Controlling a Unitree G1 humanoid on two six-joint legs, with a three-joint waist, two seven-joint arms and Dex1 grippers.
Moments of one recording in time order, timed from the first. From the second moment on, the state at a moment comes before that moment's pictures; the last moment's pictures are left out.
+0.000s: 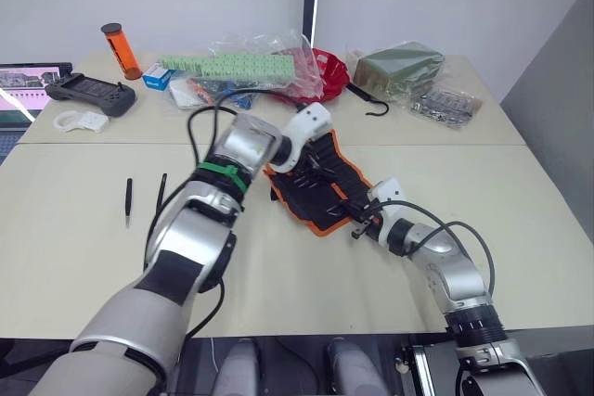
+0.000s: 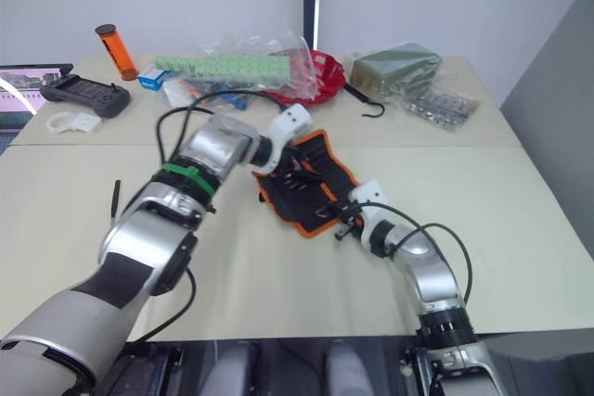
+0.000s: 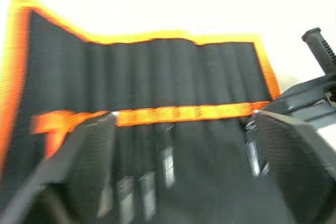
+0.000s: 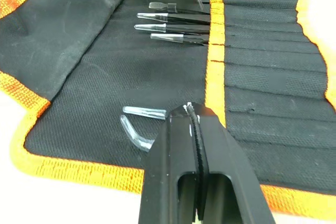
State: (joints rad) left arm -1.25 0.24 -0.25 0.82 0.01 0.67 -1.04; right arm -0.33 -0.36 0.09 0.09 0.21 0.30 0.62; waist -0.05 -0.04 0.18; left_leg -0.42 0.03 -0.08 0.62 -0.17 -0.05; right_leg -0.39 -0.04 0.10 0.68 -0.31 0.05
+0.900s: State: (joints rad) left arm -0.19 0.62 0.53 -0.26 -0.49 0.72 -0.86; right arm -0.46 -0.41 0.05 0.30 0.22 0.25 0.76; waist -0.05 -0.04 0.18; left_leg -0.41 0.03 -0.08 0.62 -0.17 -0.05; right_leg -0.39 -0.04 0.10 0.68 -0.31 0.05
